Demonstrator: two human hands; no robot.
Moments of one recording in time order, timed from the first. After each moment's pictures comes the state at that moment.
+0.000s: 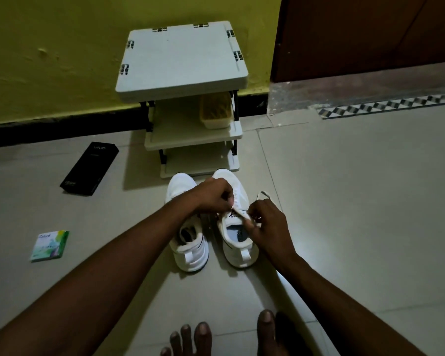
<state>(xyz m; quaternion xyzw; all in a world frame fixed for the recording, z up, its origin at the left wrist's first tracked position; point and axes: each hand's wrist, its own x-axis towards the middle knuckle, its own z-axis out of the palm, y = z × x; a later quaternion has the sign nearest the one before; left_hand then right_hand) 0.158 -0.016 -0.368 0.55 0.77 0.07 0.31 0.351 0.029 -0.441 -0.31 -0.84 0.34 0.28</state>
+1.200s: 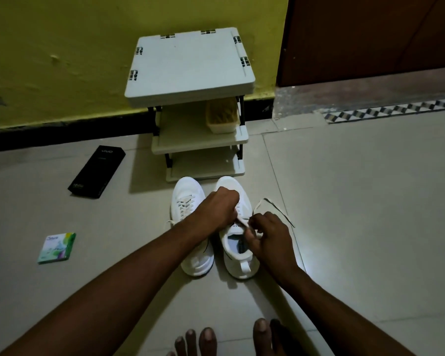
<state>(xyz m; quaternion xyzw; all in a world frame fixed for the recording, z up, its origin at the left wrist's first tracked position) 0.183 -0.032 -0.372 0.55 0.81 0.04 0.17 0.353 0.009 -0.442 -0.34 -0.85 0.30 0.25</state>
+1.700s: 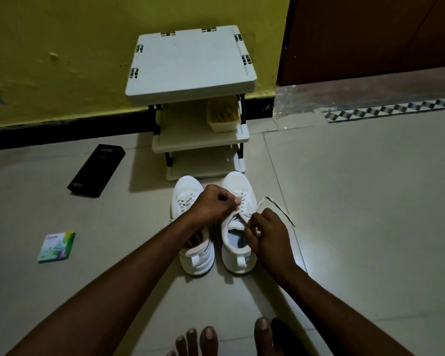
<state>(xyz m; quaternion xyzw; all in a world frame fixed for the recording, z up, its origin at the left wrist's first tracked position) 0.169 -0.042 -0.380 0.35 0.78 0.36 0.37 0.347 0.007 -0.439 -0.34 -0.87 0.29 0.23</state>
